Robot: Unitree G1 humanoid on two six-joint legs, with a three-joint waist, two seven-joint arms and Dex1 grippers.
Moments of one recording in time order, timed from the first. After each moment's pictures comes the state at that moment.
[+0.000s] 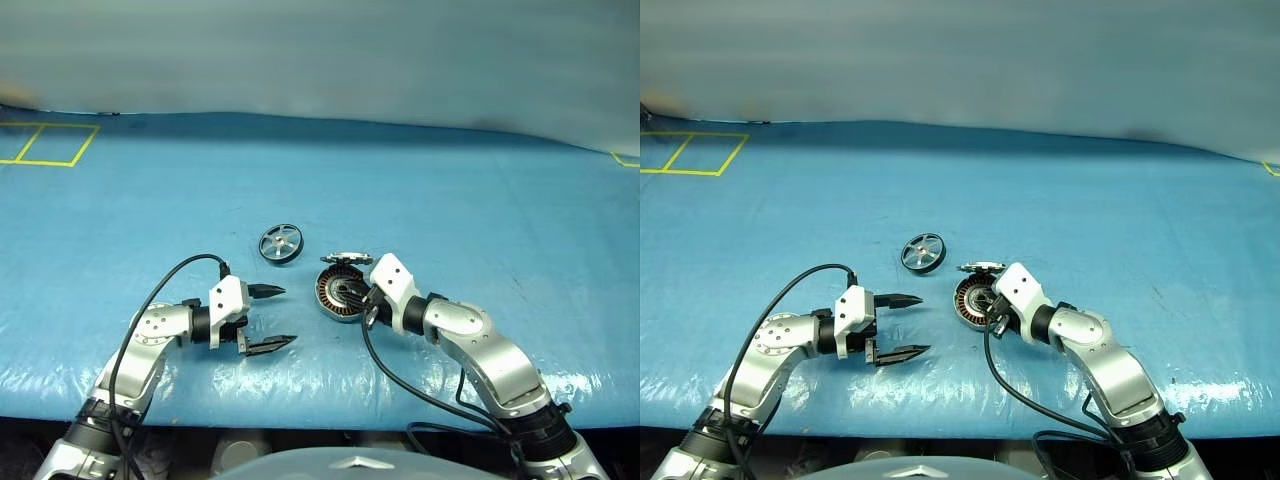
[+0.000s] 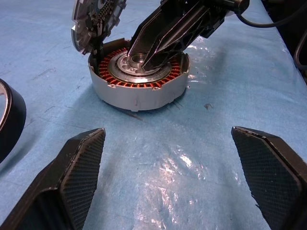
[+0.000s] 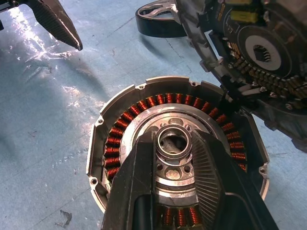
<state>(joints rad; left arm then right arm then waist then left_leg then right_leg) -0.03 0.58 -0.18 -0.08 -0.28 0.05 -1.09 -0.08 -0.48 0.26 -0.40 0.19 0.61 0.60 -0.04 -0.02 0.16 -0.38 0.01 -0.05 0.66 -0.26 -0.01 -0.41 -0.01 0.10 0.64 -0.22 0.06</state>
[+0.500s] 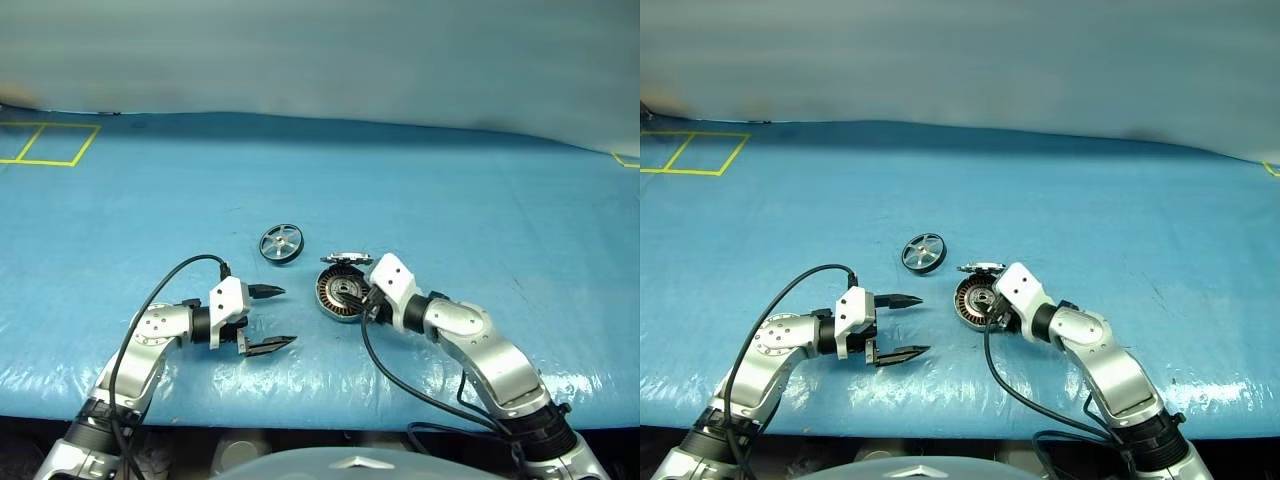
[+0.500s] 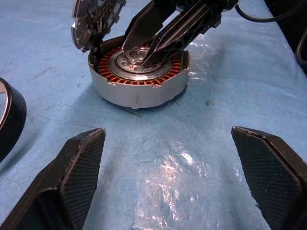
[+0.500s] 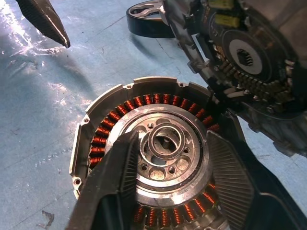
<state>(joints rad) -0.03 0.58 -0.18 -0.08 -0.26 0.04 -1.09 -0.07 -0.48 0.26 -0.39 0.16 0.58 0.59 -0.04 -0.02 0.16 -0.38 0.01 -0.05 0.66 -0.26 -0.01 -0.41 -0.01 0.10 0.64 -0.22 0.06</state>
